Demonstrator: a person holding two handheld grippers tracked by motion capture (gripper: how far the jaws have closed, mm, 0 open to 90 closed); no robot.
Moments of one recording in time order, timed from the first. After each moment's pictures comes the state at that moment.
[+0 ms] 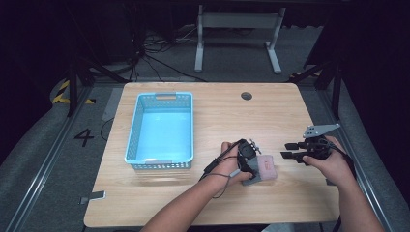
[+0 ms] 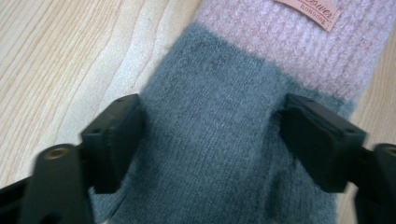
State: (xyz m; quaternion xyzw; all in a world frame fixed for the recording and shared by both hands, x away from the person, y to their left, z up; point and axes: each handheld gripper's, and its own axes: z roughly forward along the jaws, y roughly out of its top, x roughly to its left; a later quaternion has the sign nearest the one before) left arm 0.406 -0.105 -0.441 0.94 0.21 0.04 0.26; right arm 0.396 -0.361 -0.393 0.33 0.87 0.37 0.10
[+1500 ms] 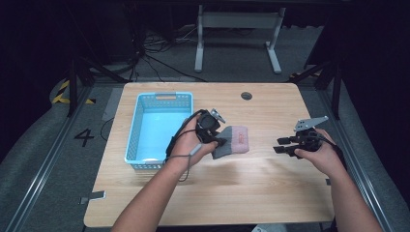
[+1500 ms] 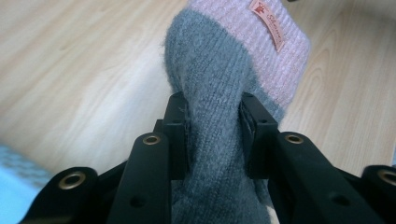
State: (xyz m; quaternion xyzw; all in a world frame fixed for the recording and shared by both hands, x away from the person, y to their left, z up) left arm 0.425 0.018 -0.334 0.91 0.25 0.04 0.34; right arm 0.423 -0.346 -0.397 0.31 0.87 0.37 0.08
